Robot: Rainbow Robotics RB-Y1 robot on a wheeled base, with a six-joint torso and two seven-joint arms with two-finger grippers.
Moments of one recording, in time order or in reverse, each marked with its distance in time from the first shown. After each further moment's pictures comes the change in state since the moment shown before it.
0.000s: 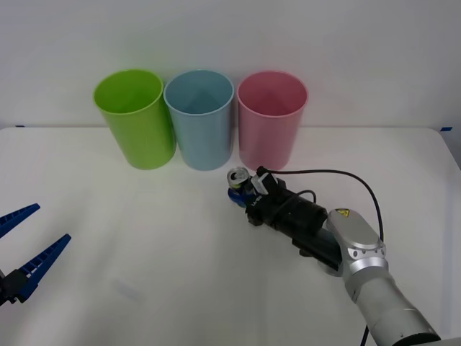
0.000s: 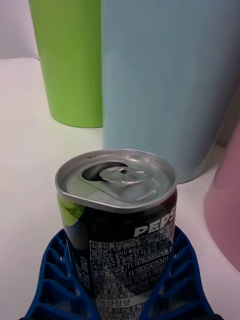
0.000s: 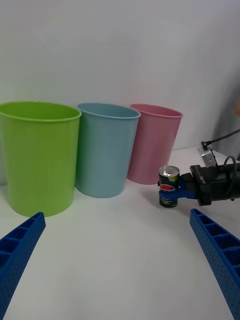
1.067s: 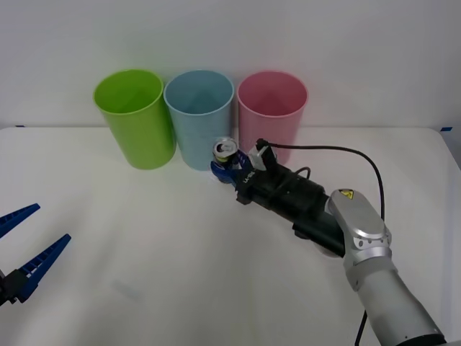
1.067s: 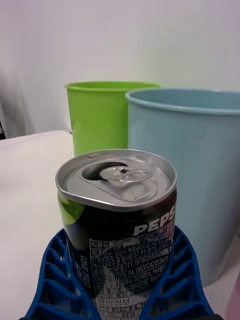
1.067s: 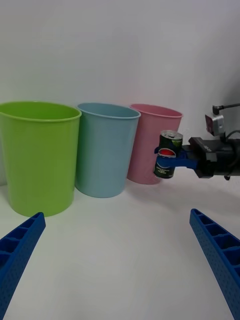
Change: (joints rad) right arm 0.023 -0.013 0.048 -0.235 -0.061 -0.104 -0.143; left arm 0.000 0.000 0.000 0.000 0.000 0.000 0.000
